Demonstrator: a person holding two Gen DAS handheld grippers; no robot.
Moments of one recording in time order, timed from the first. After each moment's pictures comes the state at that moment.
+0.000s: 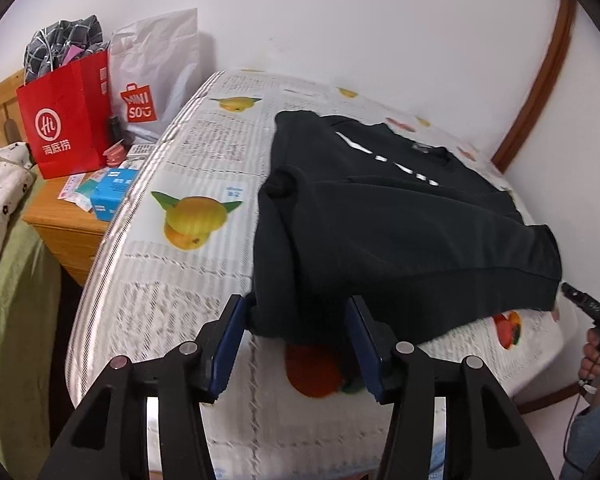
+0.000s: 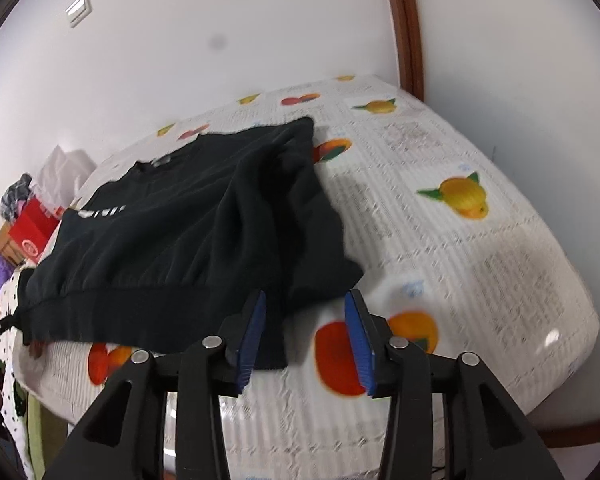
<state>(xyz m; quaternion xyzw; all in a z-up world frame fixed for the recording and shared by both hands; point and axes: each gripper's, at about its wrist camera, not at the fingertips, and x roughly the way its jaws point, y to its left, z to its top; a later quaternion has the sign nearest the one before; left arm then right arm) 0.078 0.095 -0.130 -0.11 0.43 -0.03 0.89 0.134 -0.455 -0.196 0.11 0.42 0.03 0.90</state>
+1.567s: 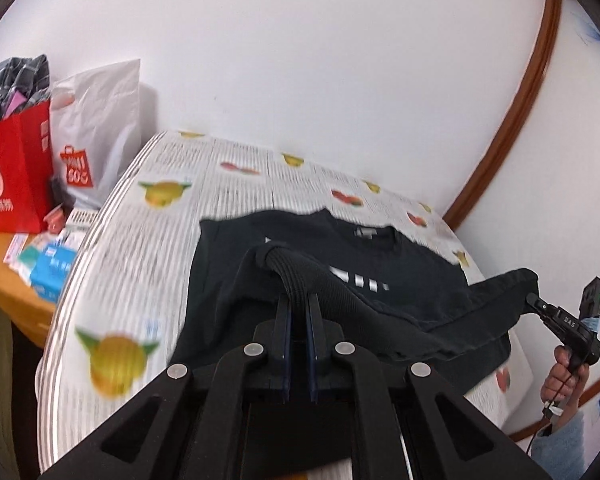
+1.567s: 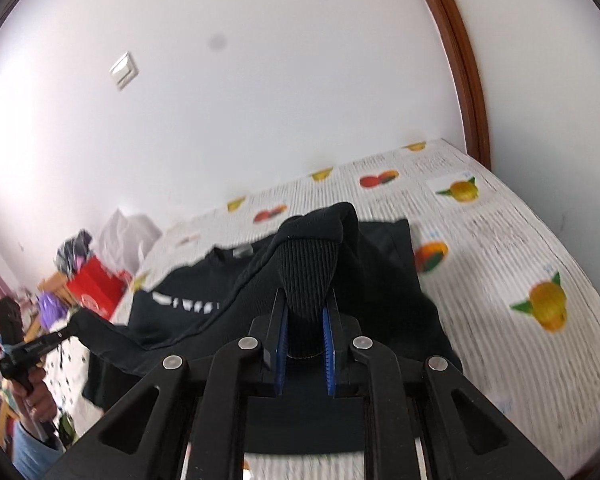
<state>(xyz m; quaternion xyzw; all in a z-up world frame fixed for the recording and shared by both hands) 0.175 0.077 -0.068 -0.15 0.36 -0.10 0.92 0.200 -0.423 -0.116 0.18 0.31 0.11 0.93</state>
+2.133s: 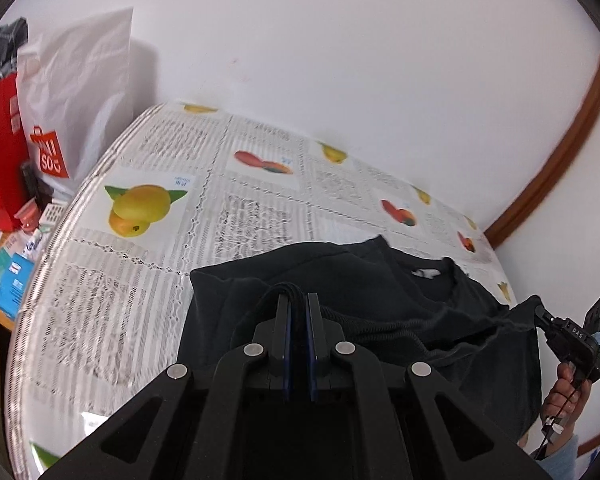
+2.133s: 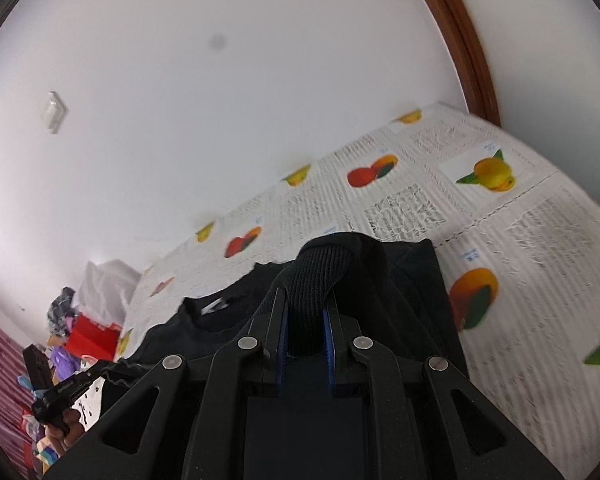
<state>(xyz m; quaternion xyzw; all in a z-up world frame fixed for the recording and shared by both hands) 0.306 0.090 -0.121 -0.18 0.41 -0.06 0.89 0.342 -0.429 -0.166 0.26 0.36 0.08 0.89</state>
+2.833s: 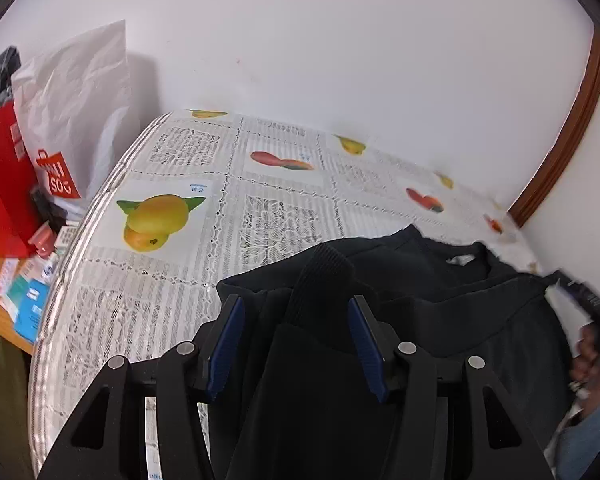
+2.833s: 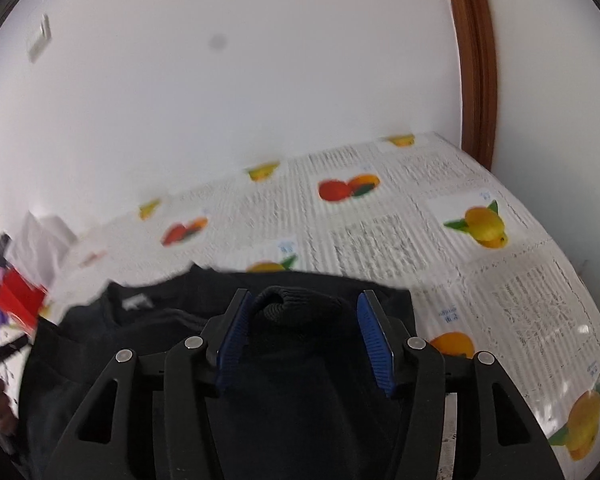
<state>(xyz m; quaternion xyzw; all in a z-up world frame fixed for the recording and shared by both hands) 0.314 0.087 -0.131 -0.11 0.42 -0.04 0.90 0.376 -0.417 -0.173 0.12 0.36 0.04 0.92</state>
